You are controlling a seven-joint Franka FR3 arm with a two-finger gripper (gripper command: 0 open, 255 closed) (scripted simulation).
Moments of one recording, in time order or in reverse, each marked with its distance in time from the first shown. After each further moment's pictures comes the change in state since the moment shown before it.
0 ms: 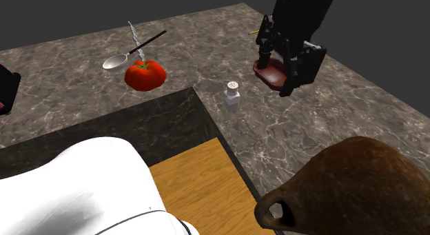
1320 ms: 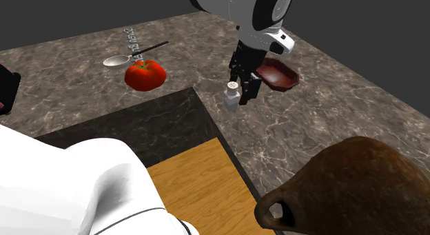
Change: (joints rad) arm 0.051 0.422 0.213 -0.003 0.066 0.372 0.250
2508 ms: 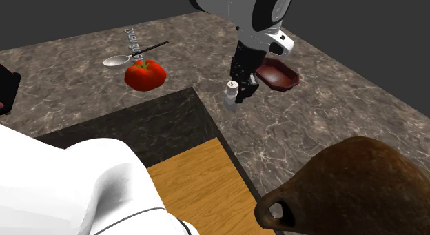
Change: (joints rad) arm 0.001 0.000 0.001 -0.003 0.001 0.004 0.000
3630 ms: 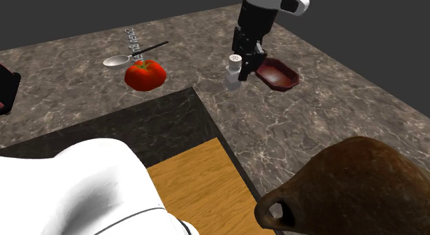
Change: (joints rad) arm 0.002 -0.134 -0.035 0.118 0.018 -0.246 -0.009
